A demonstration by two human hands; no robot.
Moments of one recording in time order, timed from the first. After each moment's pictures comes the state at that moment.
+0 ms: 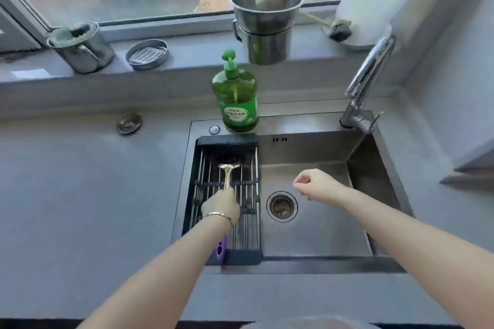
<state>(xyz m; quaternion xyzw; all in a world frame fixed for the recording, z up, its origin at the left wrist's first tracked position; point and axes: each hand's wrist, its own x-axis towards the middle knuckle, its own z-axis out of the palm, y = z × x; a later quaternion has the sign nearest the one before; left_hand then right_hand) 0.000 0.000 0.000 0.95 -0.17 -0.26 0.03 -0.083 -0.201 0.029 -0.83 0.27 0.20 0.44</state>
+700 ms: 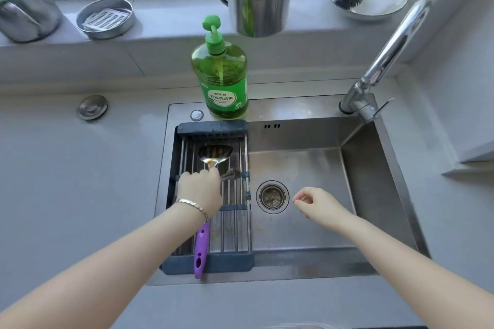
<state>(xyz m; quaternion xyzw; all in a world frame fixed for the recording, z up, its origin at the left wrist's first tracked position) 0.045 -0.013 0.013 0.92 -0.31 -0.18 -0.13 -0.100 -0.203 -0.024 -0.81 0.31 0.22 0.45</state>
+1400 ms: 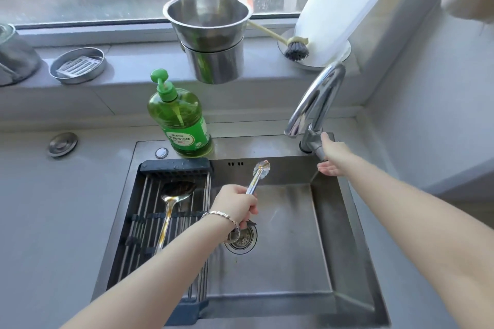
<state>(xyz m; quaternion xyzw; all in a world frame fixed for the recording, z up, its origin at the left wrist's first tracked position) -0.005 -0.163 0.054 0.77 0.01 -0.42 0.48 -0.029 -0.402 0.028 -0.61 0.59 0.06 0.53</state>
